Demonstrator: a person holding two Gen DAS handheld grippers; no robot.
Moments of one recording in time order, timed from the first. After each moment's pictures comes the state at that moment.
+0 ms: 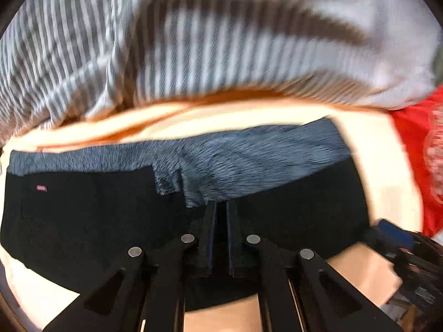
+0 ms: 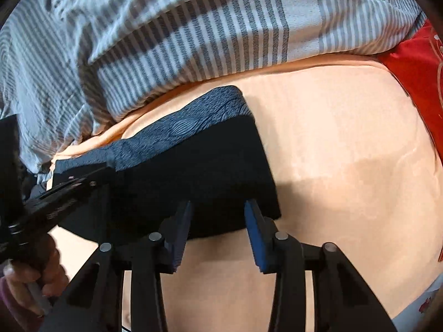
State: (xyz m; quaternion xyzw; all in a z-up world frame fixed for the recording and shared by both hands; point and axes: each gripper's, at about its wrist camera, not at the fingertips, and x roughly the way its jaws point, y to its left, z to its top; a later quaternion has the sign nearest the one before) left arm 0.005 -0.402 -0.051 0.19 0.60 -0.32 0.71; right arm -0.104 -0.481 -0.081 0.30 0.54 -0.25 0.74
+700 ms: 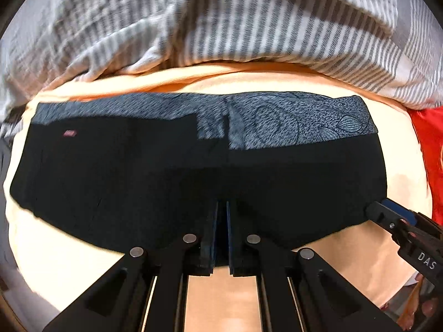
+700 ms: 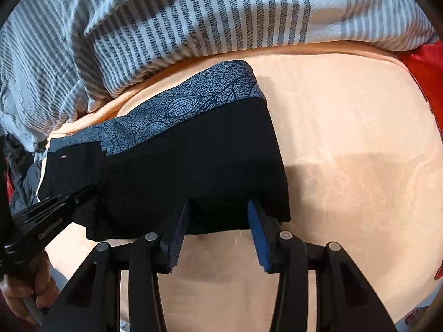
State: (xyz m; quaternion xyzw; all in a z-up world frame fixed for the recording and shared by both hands) left arm -0.013 -0.348 -0.030 0.18 0.63 -0.25 0.72; right arm -0.098 -0.479 -0.104 0.28 0.58 -0.21 0.73
